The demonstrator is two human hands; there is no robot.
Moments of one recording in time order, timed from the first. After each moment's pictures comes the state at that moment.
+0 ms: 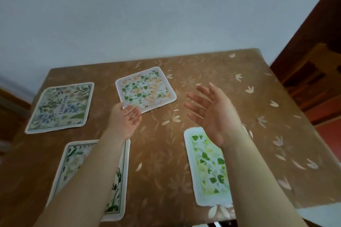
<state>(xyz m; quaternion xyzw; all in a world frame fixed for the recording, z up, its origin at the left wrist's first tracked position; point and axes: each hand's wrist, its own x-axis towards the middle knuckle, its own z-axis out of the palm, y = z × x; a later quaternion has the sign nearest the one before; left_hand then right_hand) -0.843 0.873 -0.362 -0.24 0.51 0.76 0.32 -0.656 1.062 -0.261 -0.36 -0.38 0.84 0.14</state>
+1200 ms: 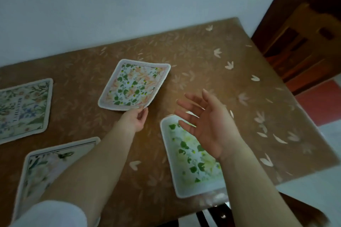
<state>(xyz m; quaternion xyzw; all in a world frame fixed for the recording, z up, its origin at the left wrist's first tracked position) -0.824 1.002 -0.472 -0.37 0.48 0.69 0.40 -0.599 1.118 -0.319 -0.42 -0.32 0.84 0.11</state>
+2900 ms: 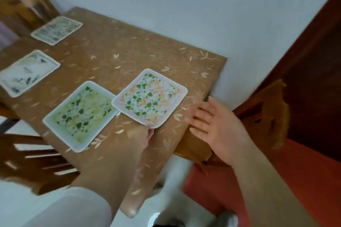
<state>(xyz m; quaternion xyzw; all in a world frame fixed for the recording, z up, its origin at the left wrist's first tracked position) -0.452 1.513 -0.496 -0.55 0.49 0.67 0.11 -0.407 1.753 -0.306 -0.24 -0.52 0.79 -0.20</state>
